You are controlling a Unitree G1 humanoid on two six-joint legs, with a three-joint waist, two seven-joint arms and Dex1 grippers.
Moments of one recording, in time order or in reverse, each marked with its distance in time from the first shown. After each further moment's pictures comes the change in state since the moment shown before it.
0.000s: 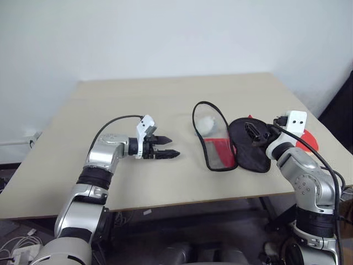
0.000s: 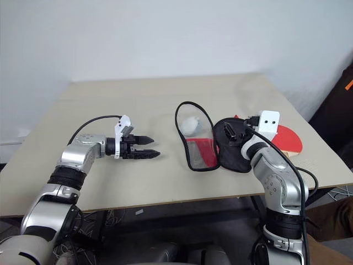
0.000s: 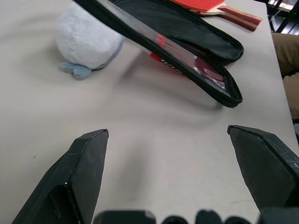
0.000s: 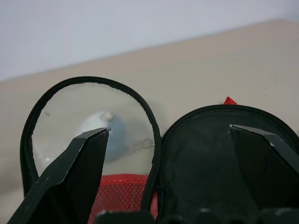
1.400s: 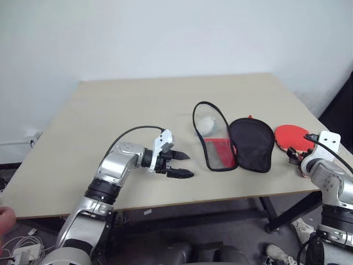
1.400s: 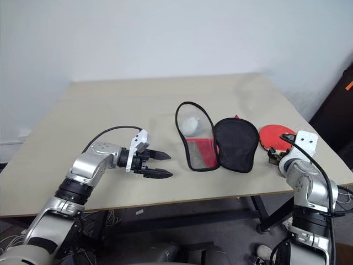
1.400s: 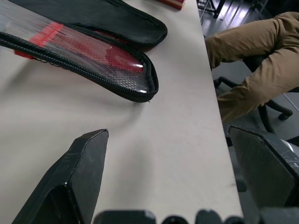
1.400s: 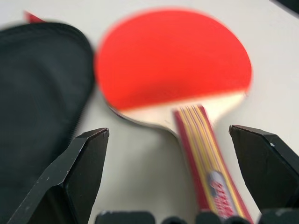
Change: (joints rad) left arm 0.119 -0.039 -0.123 -0.277 -0.021 0.085 -0.058; right arm -0.028 -0.193 -0.189 0.383 -0.139 0.167 -0.120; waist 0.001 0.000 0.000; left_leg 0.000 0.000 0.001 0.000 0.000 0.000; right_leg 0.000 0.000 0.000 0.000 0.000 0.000
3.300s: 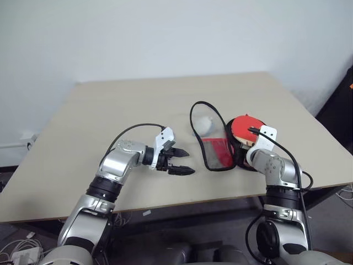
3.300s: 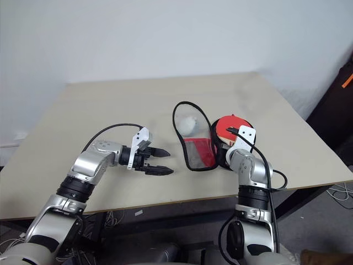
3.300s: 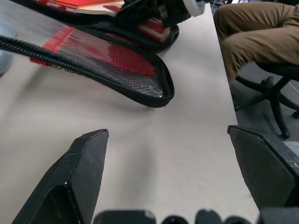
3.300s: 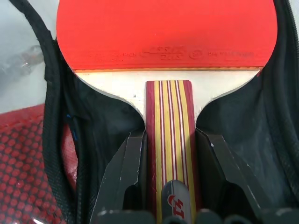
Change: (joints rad) left arm -0.028 0.001 0.004 0.004 0.017 0.016 0.035; right arm -0.203 0.410 0.099 0.040 -0.098 0.055 -0.205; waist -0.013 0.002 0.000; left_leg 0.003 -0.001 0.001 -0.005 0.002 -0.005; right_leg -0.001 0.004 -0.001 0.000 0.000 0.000
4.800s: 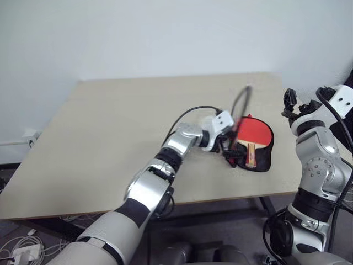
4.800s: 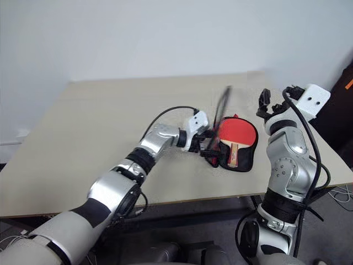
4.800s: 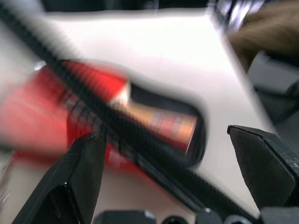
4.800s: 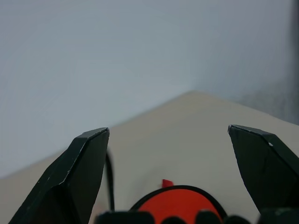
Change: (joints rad) left arm -0.532 -0.568 0.073 0.841 0.187 -0.469 0.174; right arm 0.041 -0.114 -0.146 -0.419 0.143 -0.329 0.107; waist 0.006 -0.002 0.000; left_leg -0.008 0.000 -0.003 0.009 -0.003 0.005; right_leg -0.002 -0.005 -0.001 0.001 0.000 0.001
